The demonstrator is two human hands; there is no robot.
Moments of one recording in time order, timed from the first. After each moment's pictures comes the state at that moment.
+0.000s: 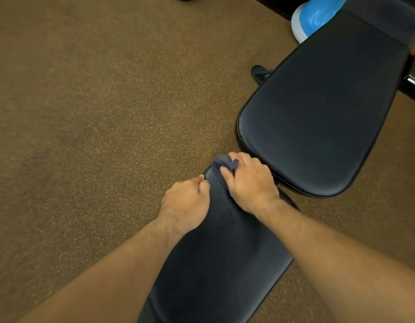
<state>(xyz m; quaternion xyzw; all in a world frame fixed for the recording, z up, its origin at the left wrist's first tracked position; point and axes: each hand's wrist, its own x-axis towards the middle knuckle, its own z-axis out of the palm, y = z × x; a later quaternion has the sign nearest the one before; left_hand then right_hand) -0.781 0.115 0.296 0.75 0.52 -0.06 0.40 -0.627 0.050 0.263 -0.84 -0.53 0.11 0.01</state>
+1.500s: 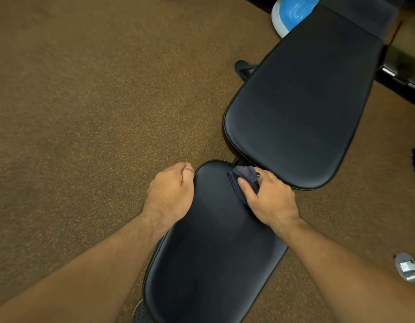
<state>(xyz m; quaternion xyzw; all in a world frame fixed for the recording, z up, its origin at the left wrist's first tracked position) -0.781 0.133 0.304 0.74 0.51 0.06 0.44 -0.610 -0.007 0.273 -0.91 -0.36 0.17 0.05</state>
